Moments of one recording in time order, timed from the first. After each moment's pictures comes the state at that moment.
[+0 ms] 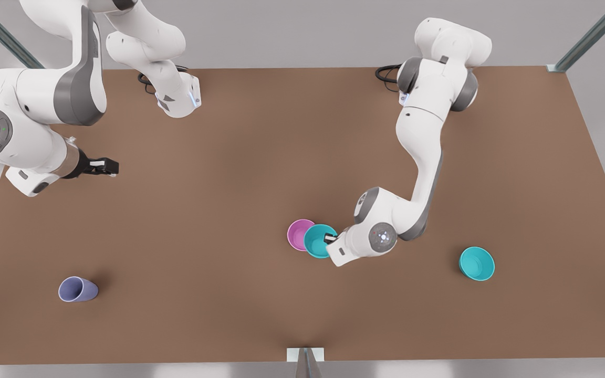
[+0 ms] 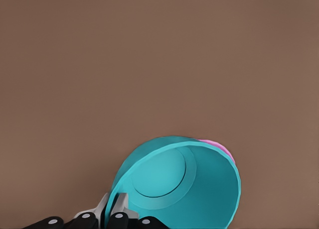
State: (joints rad) left arm -0.49 0.97 0.01 -0.98 -0.31 1.88 -0.18; right arm 0.16 0.14 -0.11 -1.45 -0.08 1.35 -0.02
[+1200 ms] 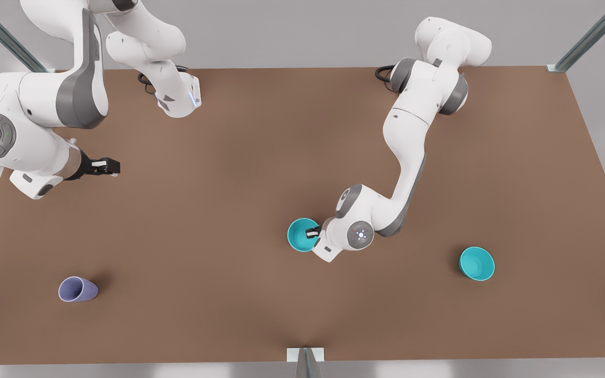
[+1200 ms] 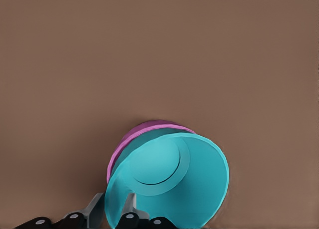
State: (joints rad) left arm -0.53 1.01 -0.04 -0.98 -0.38 1.85 -0.63; right arm 0.16 0.14 -0.11 -1.46 -0.08 1.35 -0.07
